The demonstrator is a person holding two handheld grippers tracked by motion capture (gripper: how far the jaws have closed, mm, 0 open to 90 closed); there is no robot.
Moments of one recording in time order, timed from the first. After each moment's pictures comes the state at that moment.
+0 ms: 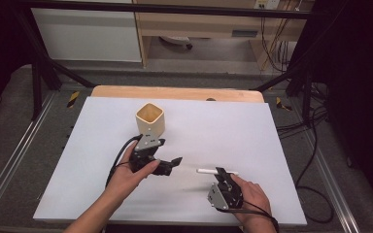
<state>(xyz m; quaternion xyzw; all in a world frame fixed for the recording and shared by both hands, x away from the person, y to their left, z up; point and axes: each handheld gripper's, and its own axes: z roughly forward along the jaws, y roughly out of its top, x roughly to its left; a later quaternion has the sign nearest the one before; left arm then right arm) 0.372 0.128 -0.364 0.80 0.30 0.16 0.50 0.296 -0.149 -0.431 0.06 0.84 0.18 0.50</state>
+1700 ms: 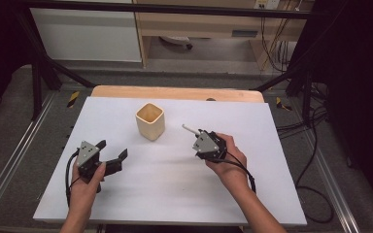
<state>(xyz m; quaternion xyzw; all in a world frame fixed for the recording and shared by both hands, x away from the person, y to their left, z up) 0.363 0.257 -0.416 0.67 0.45 0.29 0.51 0.407 -0.110 -0.379 0.16 0.82 0.31 0.45</state>
